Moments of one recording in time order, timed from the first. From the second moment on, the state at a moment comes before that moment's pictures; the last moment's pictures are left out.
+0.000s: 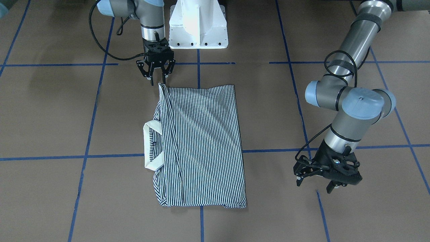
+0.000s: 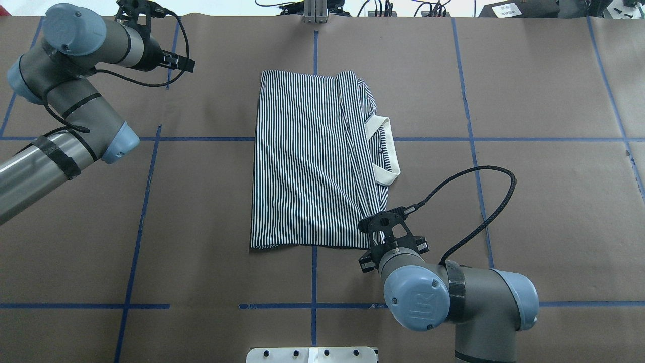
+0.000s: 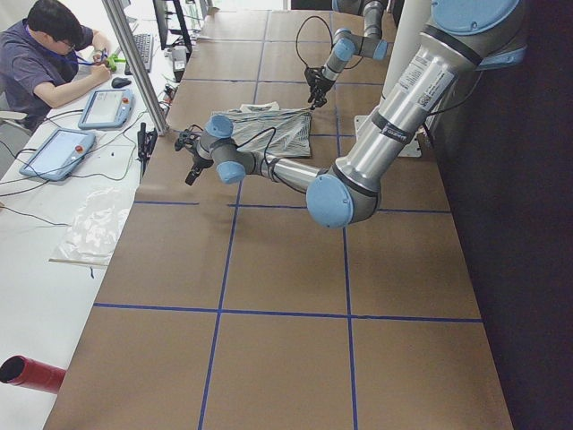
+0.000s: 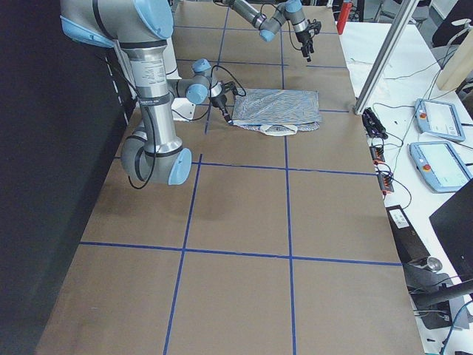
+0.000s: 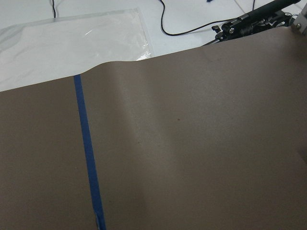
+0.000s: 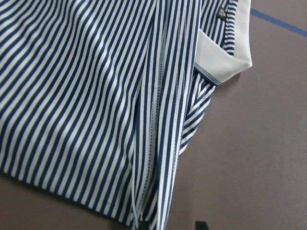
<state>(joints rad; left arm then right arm) -0.94 -2.19 -1.15 -2.40 -1.85 -0.73 0.19 -1.20 1.96 -1.58 1.29 1.11</state>
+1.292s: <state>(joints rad) -0.94 -2.19 -1.15 -2.39 -1.85 -0.73 0.32 -1.04 1.77 -1.58 1.33 1.02</state>
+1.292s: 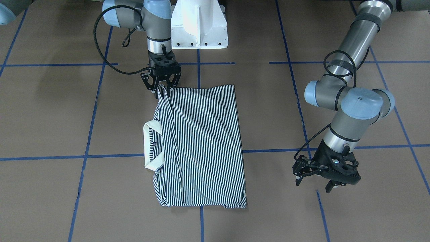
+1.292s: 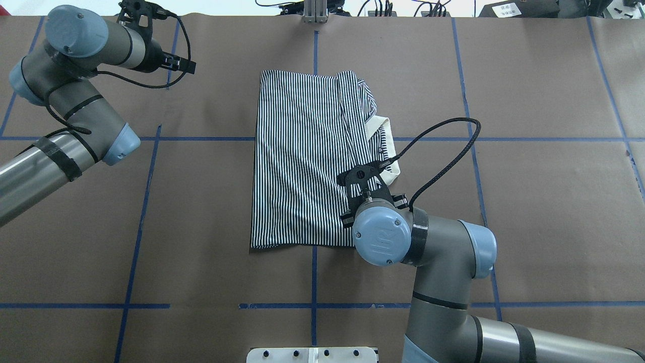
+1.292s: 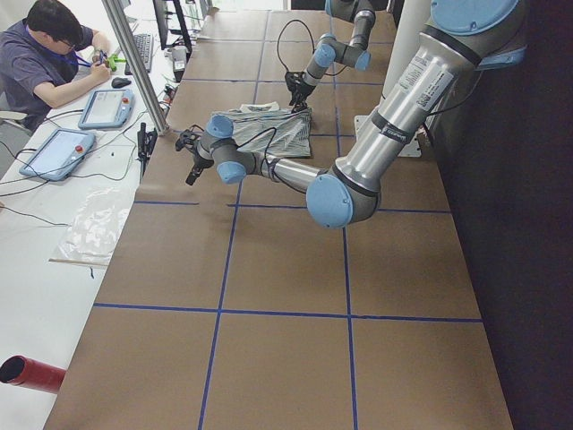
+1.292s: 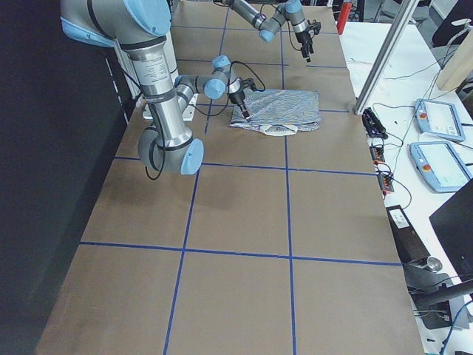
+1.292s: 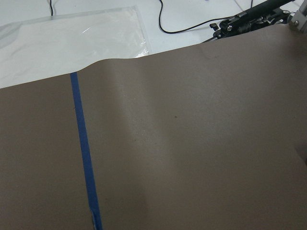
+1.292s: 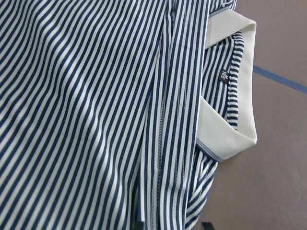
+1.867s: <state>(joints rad) -0.93 -2.19 -1.14 -2.40 -1.85 -0.73 0.32 -0.99 1.71 -1.58 1.34 1.02</state>
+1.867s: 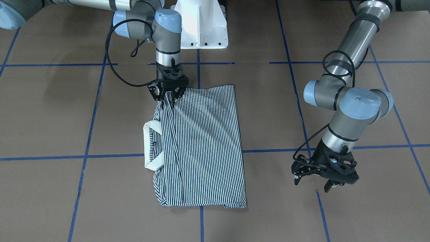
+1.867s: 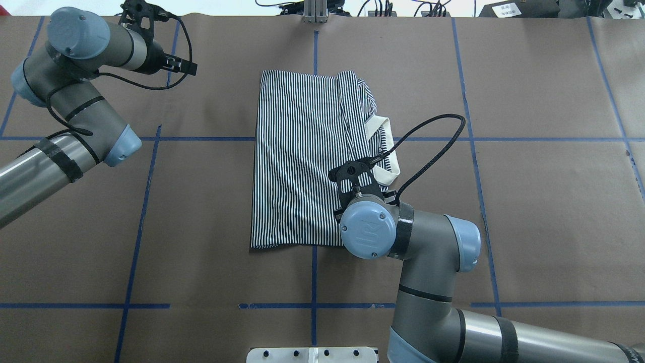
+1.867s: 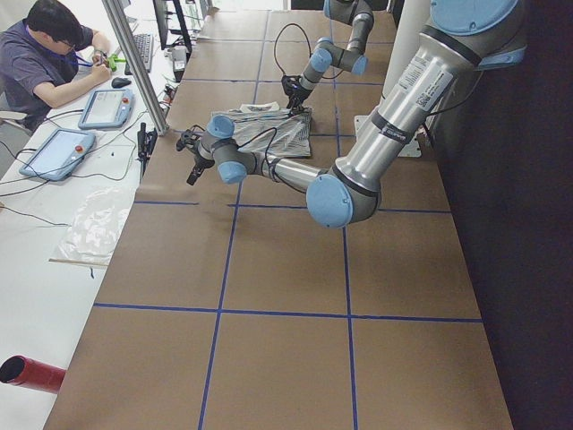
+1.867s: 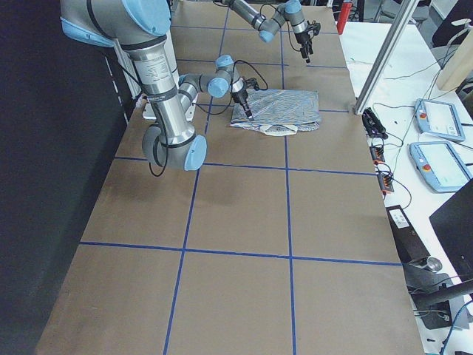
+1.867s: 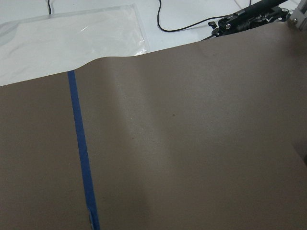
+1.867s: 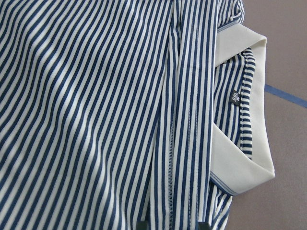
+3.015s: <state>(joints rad) -0.93 -2.19 -1.14 -2.39 -1.85 -0.73 0.31 -0.98 1.70 -1.63 1.35 1.02</state>
